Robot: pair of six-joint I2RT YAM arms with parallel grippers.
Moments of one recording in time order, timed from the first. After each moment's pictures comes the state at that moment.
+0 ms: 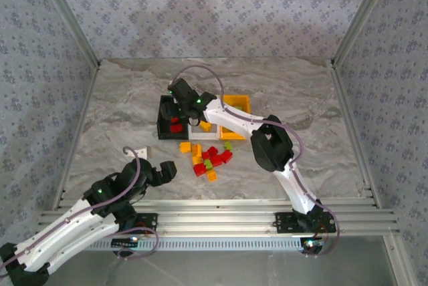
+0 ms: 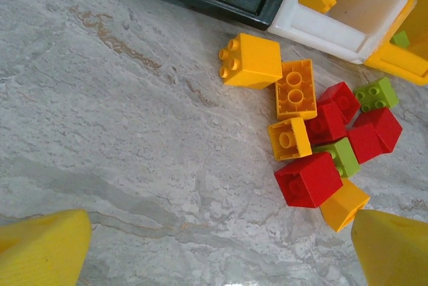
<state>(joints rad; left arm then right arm) -0.86 0.42 0.40 -0.74 -0.26 -0.93 0.87 2.27 2.00 -0.50 0.03 0.46</state>
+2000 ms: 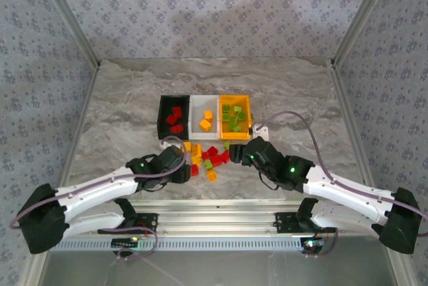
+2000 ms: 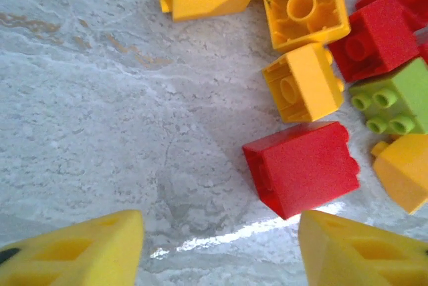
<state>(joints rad) -0.93 1.02 0.52 -0.55 -0.19 -0.75 1.00 0.96 0.66 -0.38 0.41 0.72</state>
